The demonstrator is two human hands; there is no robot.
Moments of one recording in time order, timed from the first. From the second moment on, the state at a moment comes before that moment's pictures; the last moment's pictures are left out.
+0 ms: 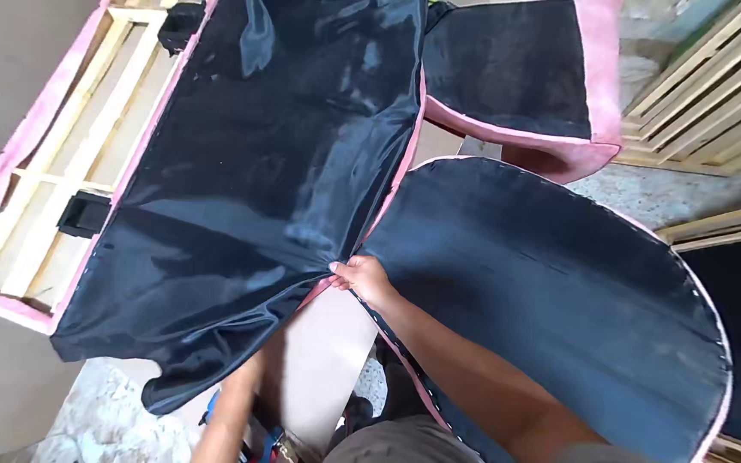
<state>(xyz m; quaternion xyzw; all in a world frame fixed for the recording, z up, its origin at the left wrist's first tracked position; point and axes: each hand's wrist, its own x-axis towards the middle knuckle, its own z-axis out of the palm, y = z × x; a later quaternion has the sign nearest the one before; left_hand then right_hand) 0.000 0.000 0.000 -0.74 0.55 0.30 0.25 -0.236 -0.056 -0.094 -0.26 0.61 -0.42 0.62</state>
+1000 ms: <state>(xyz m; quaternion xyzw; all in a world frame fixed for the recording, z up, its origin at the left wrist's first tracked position) -0.080 -0.071 -0.086 -0.50 0.85 0.01 -0.18 -0.247 -0.087 -0.089 -0.35 0.65 -0.31 0.60</state>
